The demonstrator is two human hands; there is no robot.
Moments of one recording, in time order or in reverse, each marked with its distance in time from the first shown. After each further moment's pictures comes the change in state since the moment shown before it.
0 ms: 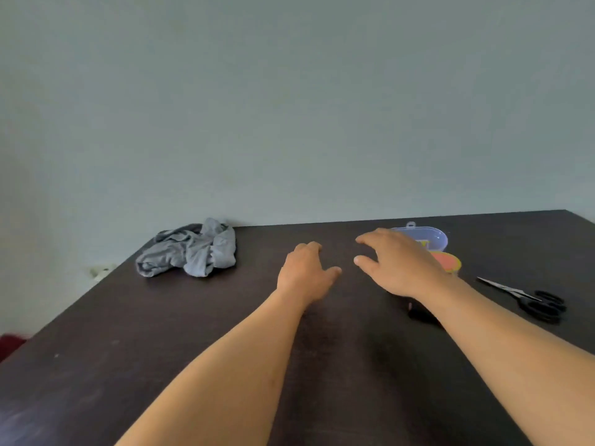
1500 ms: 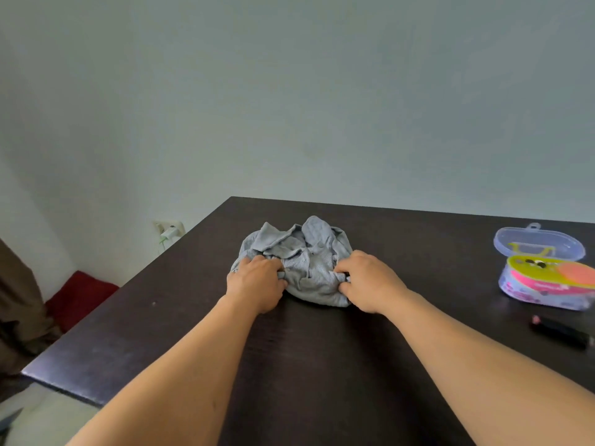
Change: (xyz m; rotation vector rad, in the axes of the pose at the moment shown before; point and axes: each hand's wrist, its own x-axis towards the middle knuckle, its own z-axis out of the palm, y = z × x) left_hand -0.055 -0.218 -0.103 0.392 -0.068 -0.279; right_hand 0.056 -0.163 0.132 0.035 -0.231 -0.176
